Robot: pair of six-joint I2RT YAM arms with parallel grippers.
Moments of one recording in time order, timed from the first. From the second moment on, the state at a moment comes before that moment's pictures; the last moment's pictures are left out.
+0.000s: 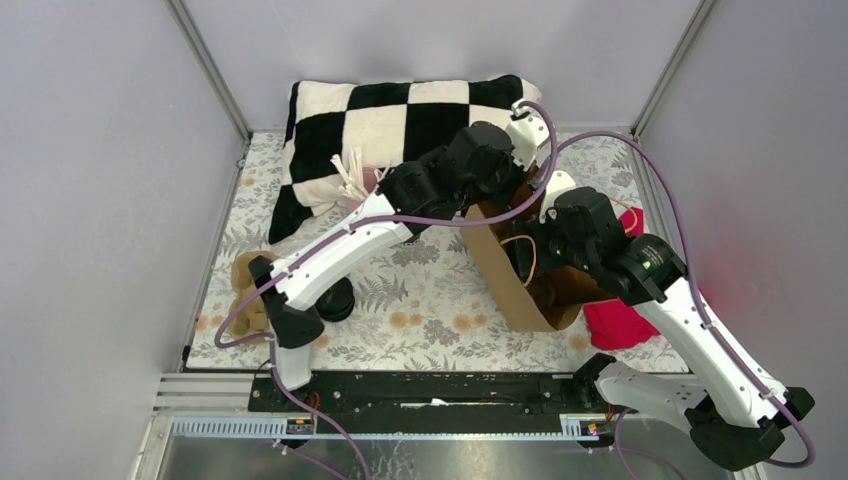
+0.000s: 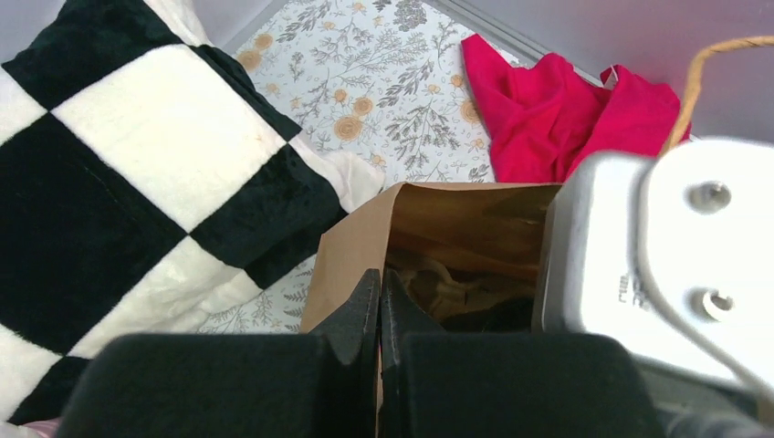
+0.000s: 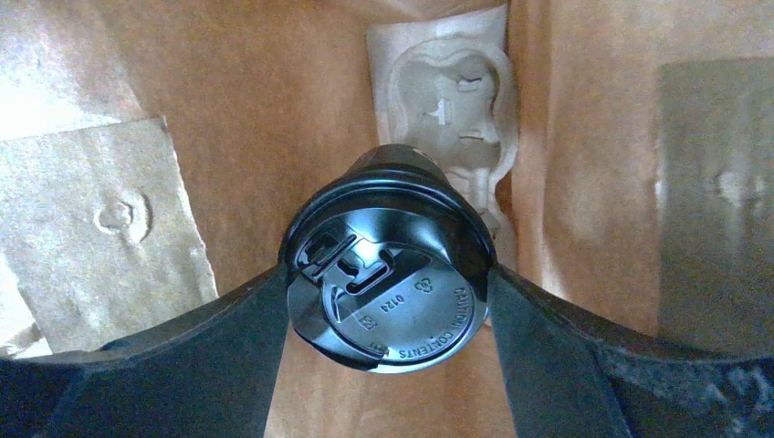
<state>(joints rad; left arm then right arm) -1.04 1.89 2.25 -0.77 -0.15 -0.05 0.66 1.00 1.28 -1.01 0.10 0.23</state>
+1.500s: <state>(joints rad) -1.10 1.81 2.07 -0.54 -0.24 0.10 0.66 0.92 0.97 -0.49 0.36 0.01</state>
